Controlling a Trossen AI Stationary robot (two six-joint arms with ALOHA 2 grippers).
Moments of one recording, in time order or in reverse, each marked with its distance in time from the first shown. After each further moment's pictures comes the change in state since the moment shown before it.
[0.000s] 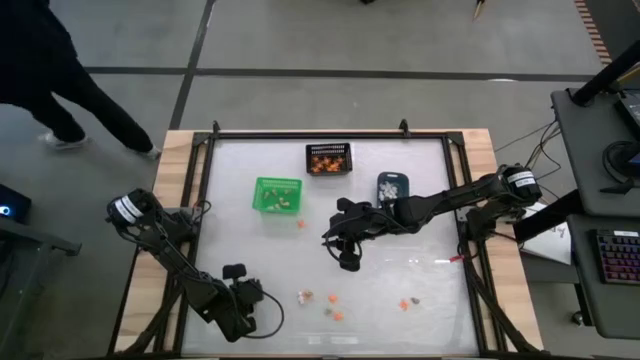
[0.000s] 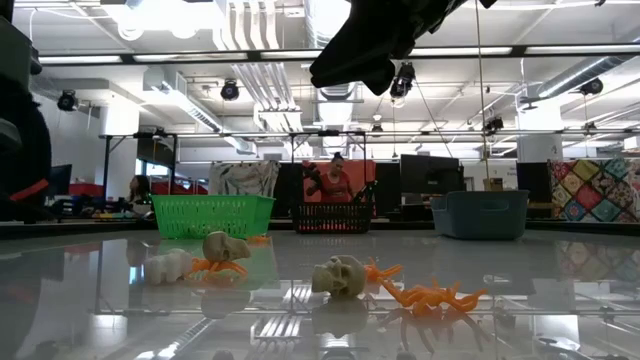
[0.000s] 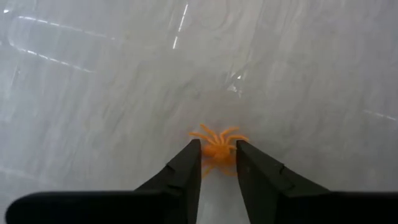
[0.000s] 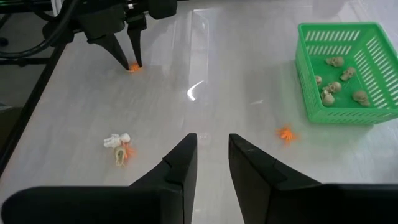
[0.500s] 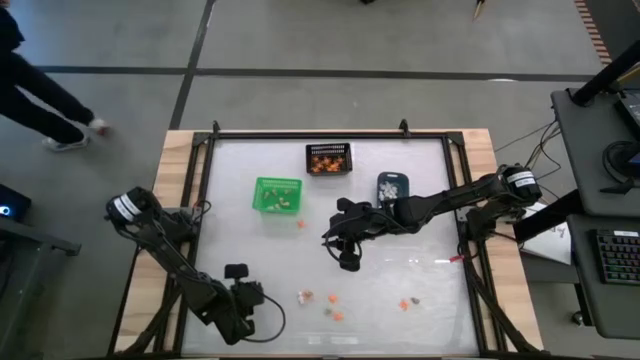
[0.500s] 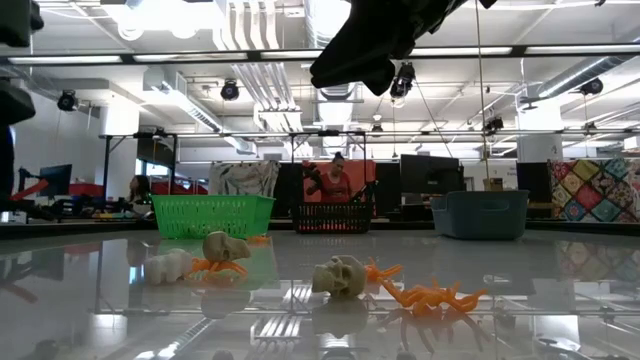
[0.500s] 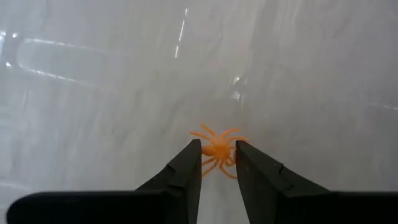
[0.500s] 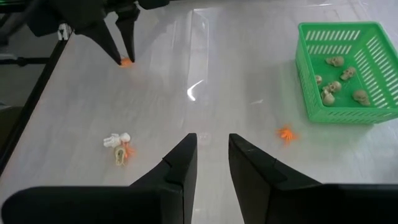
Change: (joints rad) left arm -0.002 -0.019 0.064 -0.071 -0.026 0.085; right arm 0.000 0.000 0.000 -0.001 0.000 0.000
